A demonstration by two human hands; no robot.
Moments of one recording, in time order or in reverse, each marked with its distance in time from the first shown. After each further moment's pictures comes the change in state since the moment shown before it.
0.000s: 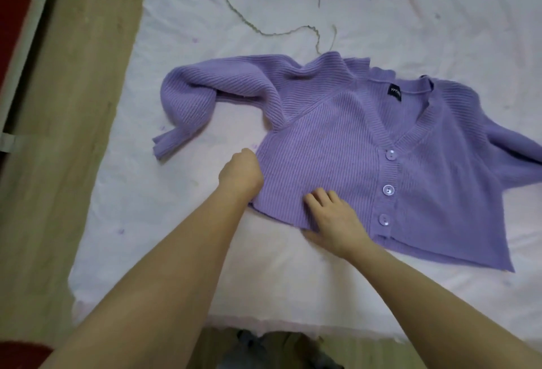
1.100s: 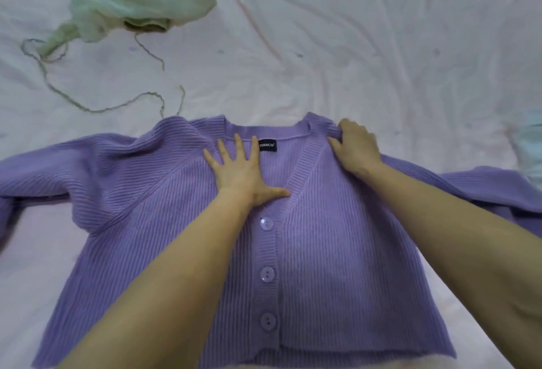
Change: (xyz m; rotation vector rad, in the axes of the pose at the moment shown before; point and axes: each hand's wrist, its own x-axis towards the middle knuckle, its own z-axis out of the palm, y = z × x) left_hand 0.117 0.277 0.083 0.463 0.229 0.320; right_hand 0.076 0.366 -0.072 0.146 0.435 0.621
